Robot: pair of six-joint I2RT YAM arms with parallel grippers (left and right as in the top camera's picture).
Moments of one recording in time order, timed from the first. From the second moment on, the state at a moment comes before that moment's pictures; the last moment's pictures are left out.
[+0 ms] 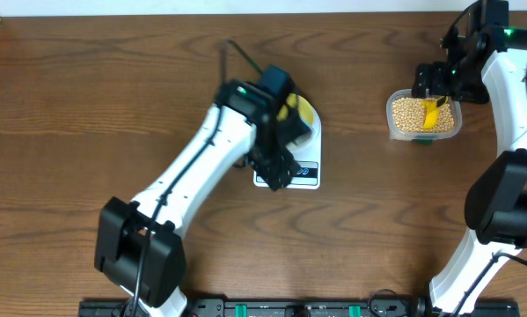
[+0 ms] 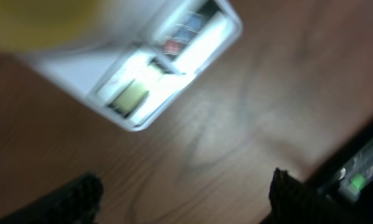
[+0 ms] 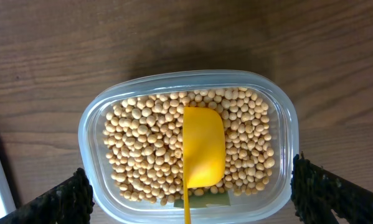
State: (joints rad) left arm -0.56 1.80 1.56 -1.28 0.23 0.37; right arm -0.13 2.05 1.86 -1.14 -0.08 -0.01
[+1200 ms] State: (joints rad) left arm -0.65 1.84 1.33 -1.18 0.17 1.14; right arm -0.13 2.05 1.86 -1.14 -0.08 -0.01
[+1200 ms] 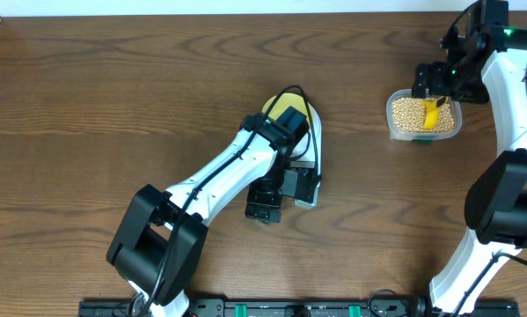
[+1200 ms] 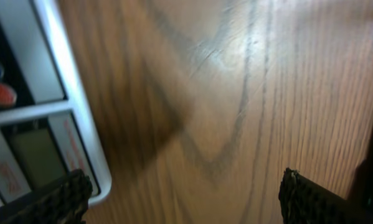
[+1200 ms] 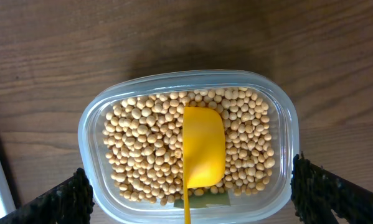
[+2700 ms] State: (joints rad) left arm -0.68 1.97 1.39 -1.04 0.08 1.32; right arm -0.13 2.05 1.86 -1.14 -0.08 -0.01
